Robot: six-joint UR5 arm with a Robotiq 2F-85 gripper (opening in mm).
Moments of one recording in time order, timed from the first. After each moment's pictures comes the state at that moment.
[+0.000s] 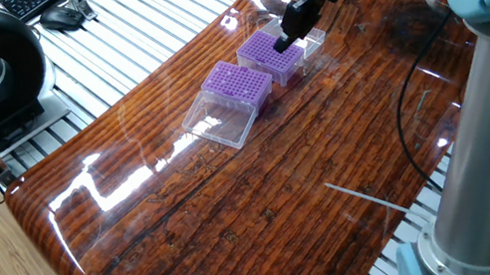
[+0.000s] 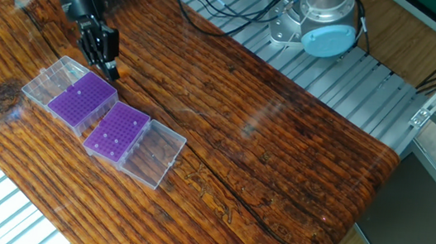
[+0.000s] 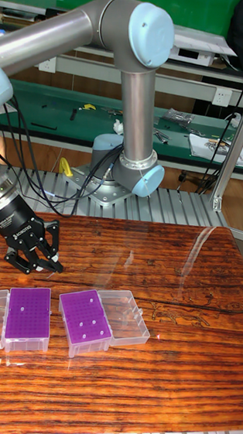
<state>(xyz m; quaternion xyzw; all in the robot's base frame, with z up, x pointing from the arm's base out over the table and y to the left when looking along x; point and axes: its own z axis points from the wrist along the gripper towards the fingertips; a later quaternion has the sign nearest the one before) 0.560 -0.107 0.103 -0.03 0.92 0.38 0.12</state>
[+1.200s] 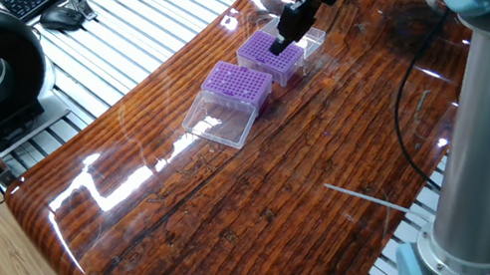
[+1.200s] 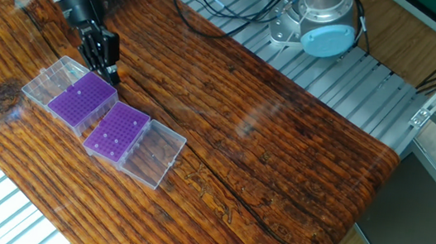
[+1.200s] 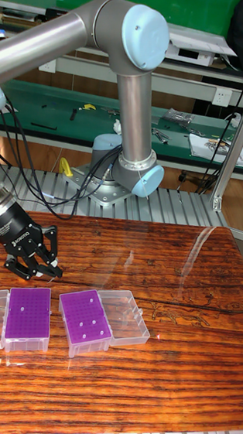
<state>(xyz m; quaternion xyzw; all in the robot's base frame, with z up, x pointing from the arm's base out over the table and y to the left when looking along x) 0.558 -0.107 0.089 -0.04 0.91 0.40 0.13</state>
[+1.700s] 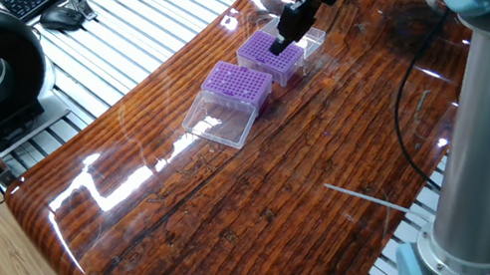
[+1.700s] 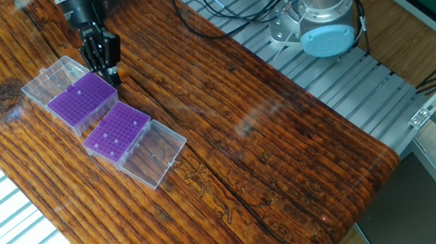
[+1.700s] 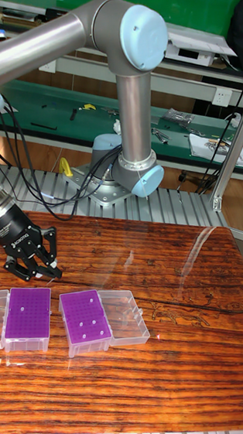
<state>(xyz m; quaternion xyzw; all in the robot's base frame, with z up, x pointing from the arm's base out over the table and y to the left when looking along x) 0.553 -0.109 0.083 -0.04 0.91 0.40 0.12</state>
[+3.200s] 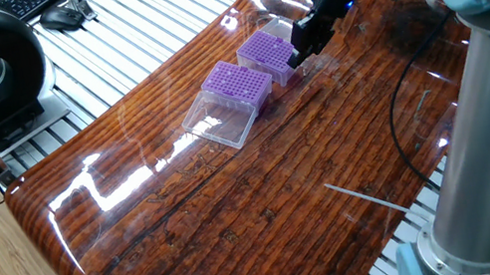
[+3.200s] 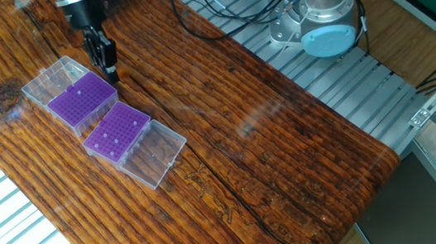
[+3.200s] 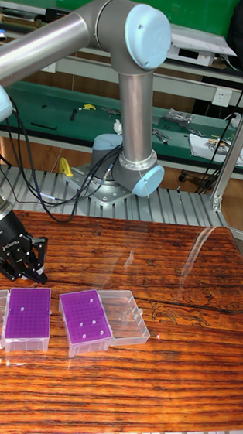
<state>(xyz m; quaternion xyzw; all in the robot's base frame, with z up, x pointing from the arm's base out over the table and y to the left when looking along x) 0.544 -0.141 0.050 0.06 0.94 0.33 0.06</state>
